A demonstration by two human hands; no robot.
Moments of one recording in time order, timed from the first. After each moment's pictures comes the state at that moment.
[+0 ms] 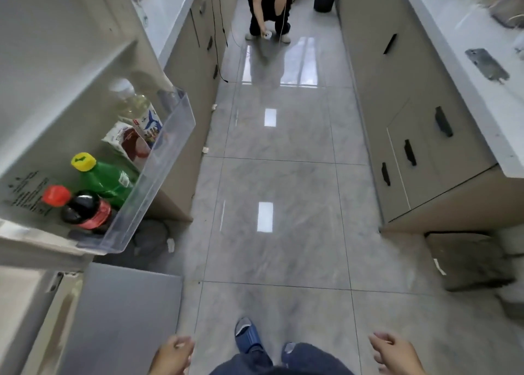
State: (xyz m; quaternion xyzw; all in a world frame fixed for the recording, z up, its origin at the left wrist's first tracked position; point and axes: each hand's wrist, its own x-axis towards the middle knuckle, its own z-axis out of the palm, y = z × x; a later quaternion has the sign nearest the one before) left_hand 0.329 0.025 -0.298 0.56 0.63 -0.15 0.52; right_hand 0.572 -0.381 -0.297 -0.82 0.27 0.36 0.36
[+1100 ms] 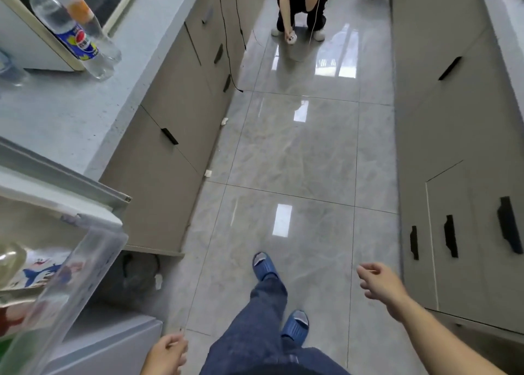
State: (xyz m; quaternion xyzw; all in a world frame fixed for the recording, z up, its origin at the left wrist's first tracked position) left_hand 0.664 0.085 -0.280 0.50 0.71 -0.10 0.48; right_hand 1.058 -0.179 -0.278 -0.83 0.11 0.41 0.37
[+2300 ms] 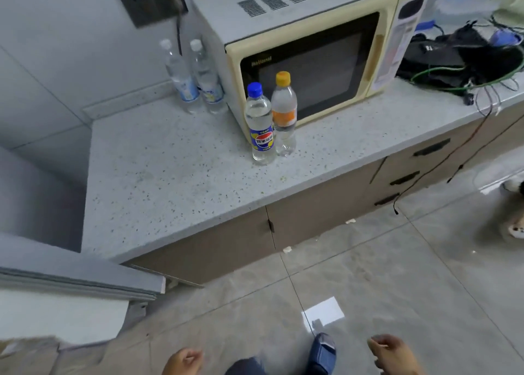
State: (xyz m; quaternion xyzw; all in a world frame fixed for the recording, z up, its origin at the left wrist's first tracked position) left_hand 0.951 0.272 -0.264 0.21 0.88 0.10 0.43; right_hand 1.377 0.350 -0.271 -0.81 -0.27 0.51 0.11
